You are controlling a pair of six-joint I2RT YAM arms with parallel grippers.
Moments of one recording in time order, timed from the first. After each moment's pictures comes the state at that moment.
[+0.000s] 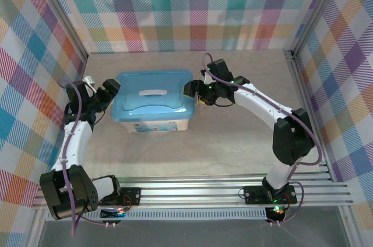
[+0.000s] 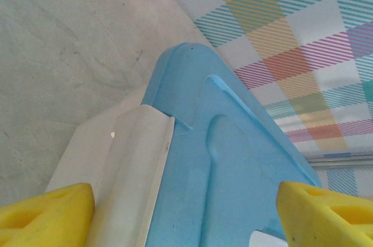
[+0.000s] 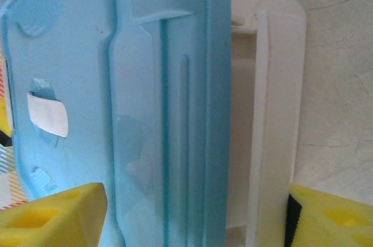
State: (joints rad) left arm 0.24 1.17 0.84 -0.20 0.48 -0.73; right arm 0.57 1.73 1.41 -0.51 -0.46 0.76
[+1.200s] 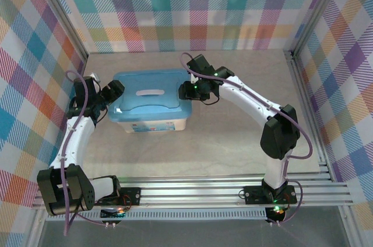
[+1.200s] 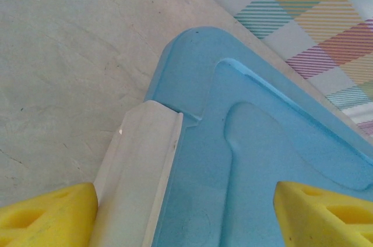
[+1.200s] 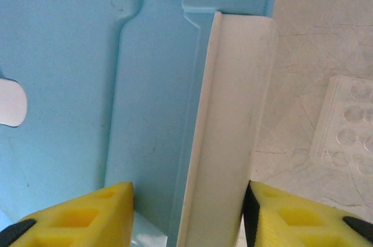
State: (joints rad) left arm 0.14 1.20 0.91 -0.34 0.26 -0.57; right arm 0.70 1.87 1.73 -0.86 -0.14 0.57
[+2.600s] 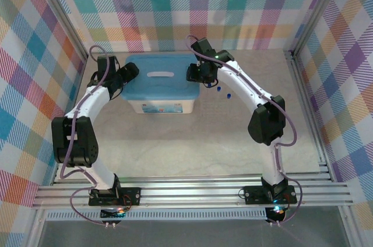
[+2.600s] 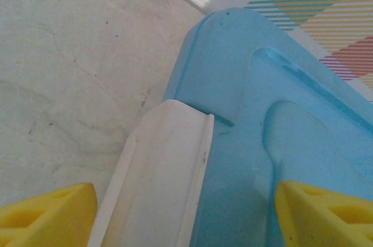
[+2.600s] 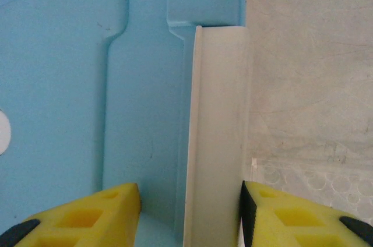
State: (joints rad) left arm -0.01 1.67 1.24 -0.21 0.16 -0.59; right arm 0.59 2.10 2.09 -0.99 -0.01 0.56
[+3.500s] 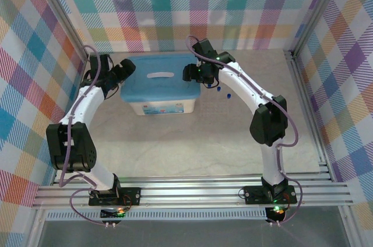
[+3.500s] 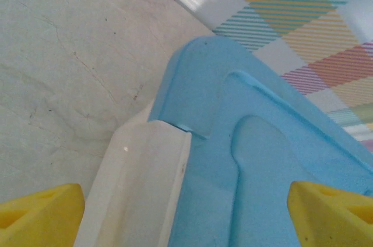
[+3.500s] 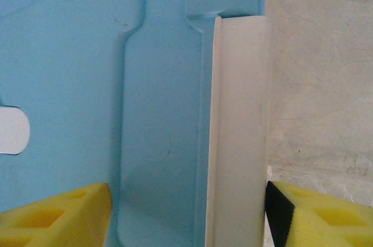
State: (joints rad) left arm 0.05 1.59 1.26 -0.30 0.22 -0.66; right arm 0.58 2.06 2.02 -0.91 -0.05 0.54
